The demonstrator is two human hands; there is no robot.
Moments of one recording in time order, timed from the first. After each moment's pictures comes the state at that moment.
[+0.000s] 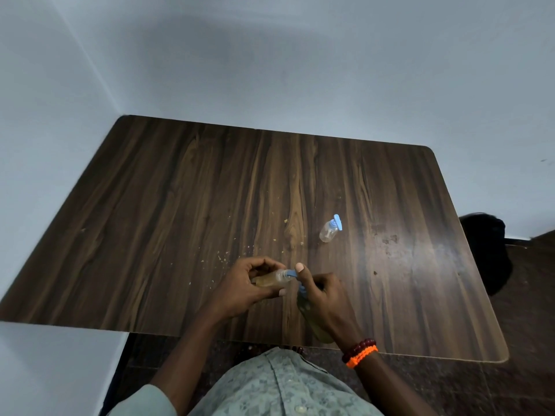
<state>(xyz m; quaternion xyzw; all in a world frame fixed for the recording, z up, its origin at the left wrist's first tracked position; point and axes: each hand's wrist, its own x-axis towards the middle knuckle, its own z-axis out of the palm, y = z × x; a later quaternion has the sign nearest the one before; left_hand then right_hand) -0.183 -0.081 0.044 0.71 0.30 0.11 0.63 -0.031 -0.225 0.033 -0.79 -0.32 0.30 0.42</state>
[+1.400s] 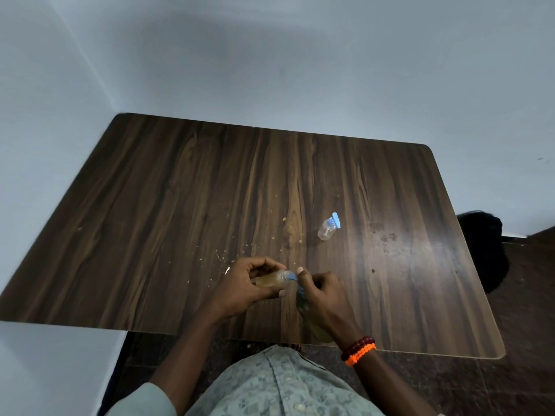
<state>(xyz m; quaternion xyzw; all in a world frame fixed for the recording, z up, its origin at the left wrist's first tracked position) -0.181 -0.083 0.042 0.71 0.30 0.11 0.63 -0.027 -0.226 0.018 -0.81 -0.32 0.29 0.40</state>
